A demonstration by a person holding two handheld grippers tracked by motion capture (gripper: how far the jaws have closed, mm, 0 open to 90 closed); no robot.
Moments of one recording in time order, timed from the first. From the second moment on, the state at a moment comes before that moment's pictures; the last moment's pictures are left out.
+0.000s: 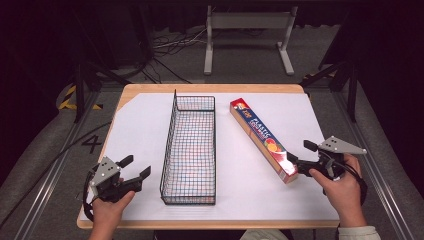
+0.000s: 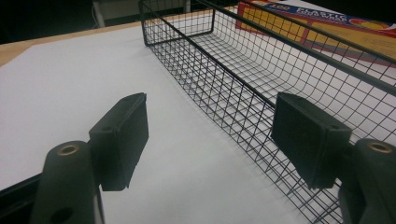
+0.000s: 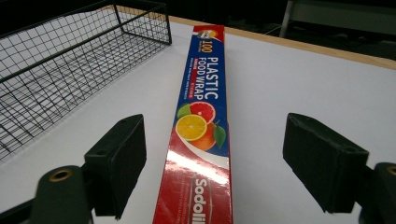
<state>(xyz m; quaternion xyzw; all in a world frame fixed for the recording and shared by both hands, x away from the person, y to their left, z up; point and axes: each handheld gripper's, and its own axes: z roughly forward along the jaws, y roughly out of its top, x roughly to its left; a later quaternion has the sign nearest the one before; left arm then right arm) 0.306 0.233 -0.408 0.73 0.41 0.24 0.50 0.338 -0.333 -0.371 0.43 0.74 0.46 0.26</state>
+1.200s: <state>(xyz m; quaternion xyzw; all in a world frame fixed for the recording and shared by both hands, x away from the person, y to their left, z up) 0.314 0.235 -0.417 0.73 0.42 0.25 0.48 0.399 -0.320 -0.338 0.44 0.75 0.43 0.23</state>
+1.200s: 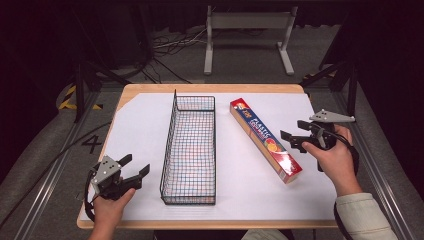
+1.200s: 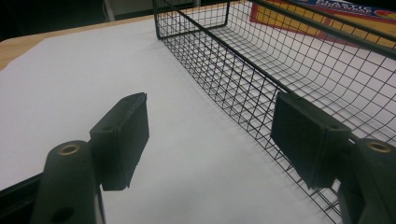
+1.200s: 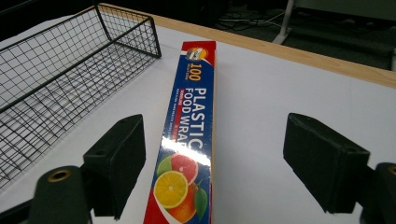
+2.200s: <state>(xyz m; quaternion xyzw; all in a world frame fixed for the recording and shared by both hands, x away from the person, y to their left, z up) 0.309 0.243 -0.424 0.73 0.43 0.25 0.47 0.456 -0.281 -0.356 0.44 0.80 0.36 0.19</state>
